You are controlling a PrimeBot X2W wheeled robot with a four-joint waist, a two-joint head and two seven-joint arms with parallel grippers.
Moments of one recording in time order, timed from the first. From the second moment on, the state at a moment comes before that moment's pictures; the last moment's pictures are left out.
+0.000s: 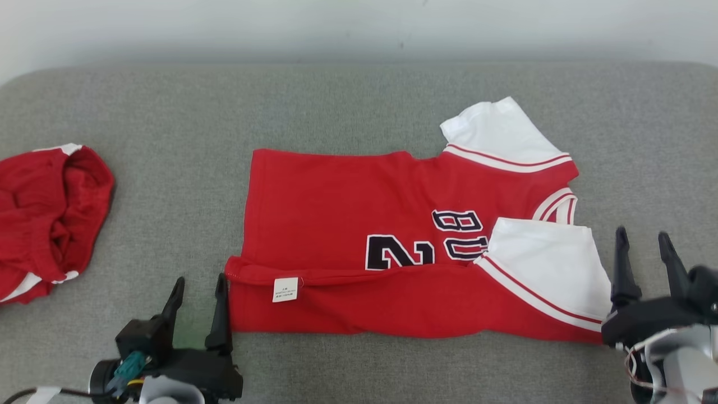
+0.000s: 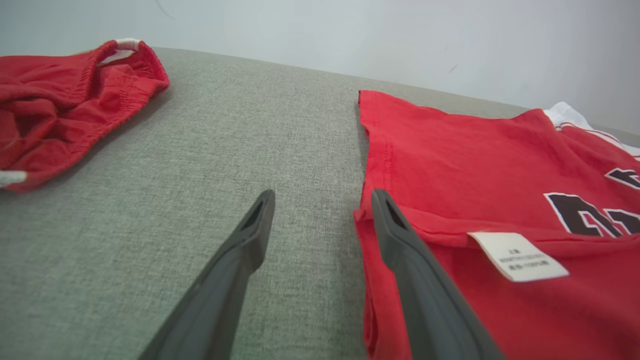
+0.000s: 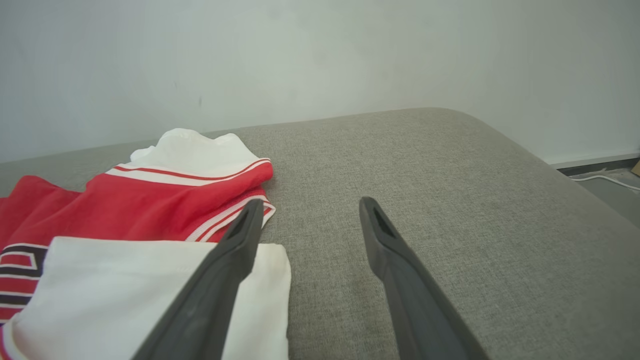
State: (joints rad) left arm -0.34 0.05 -0.09 0.40 -0.21 0.05 -0.26; right arm -0.35 -0.23 -0.03 0.47 0.17 0.13 -0.26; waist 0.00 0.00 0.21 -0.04
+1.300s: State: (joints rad) left arm -0.23 0.05 -0.14 0.34 -0.31 -0.02 -0.26; right arm -0.23 -0.23 0.10 0.64 0.36 0.13 -0.26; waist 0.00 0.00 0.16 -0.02
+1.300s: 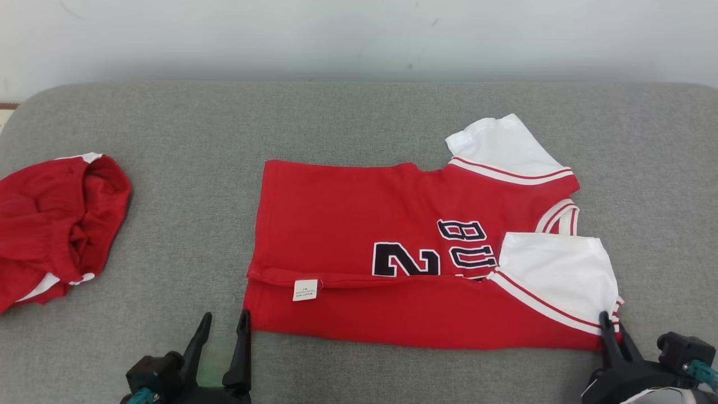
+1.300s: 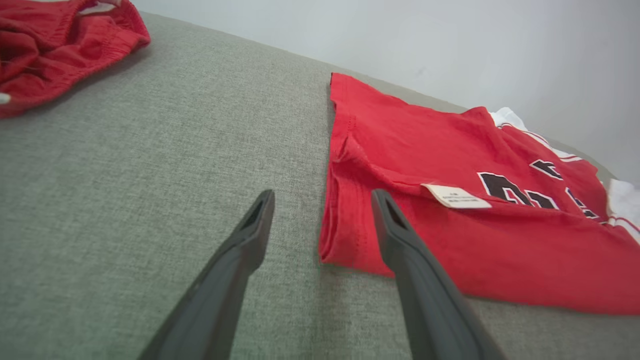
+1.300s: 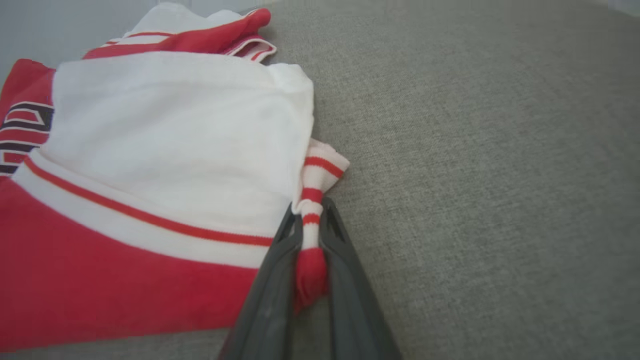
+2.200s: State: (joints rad) left arm -0.29 0.05 -0.19 0.44 -0.43 -0.08 -0.26; right arm -0.25 -0.25 0.14 0.57 0.35 0.13 -0.26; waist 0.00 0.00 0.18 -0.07
